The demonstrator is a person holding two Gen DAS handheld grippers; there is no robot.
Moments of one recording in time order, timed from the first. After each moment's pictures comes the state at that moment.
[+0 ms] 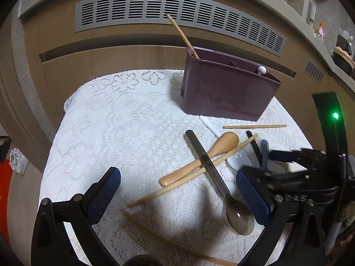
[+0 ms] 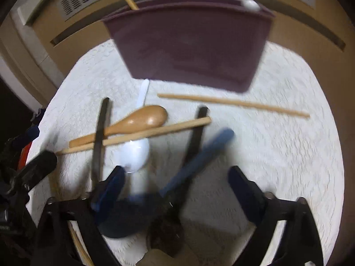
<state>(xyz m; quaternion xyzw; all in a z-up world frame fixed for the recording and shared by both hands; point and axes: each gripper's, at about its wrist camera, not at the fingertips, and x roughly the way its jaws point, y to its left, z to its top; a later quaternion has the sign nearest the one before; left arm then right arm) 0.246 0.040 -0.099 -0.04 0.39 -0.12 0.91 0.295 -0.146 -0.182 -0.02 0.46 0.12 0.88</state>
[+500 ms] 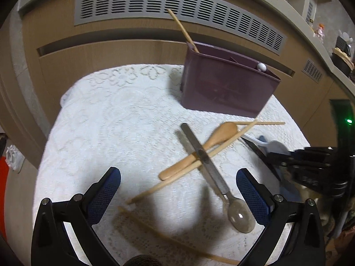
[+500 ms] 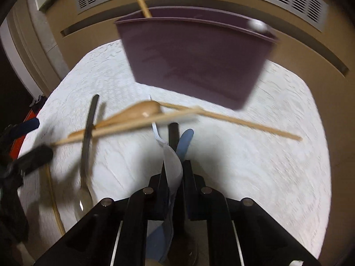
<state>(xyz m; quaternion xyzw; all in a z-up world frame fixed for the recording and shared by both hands) 0.247 0.039 -0.108 -0.05 0.40 -0.13 0.90 0.287 -0.160 -0.176 -0.06 0.44 0.13 0.88</state>
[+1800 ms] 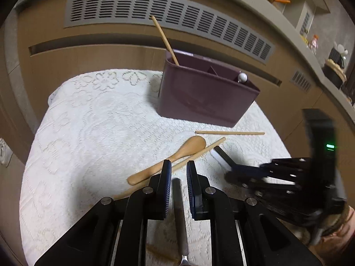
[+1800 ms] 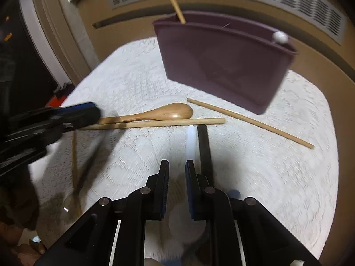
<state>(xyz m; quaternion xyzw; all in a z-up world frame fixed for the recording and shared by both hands) 0.244 0.026 -0.083 -0.10 0.39 -0.16 0.90 0.278 -0.148 -0.175 -0.09 0.44 0.22 0.86</state>
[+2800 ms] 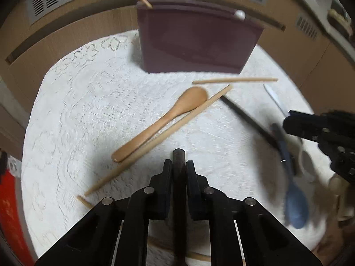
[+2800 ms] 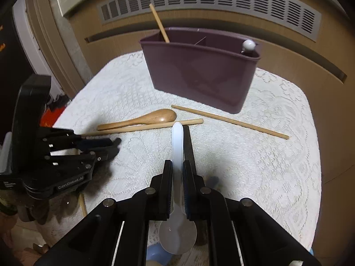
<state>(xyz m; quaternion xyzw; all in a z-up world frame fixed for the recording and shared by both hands) 0.248 -0.013 -0.119 0.01 0.49 -0.16 0.86 0.249 -0.178 -0.145 -0.06 0.41 0.19 0.89</state>
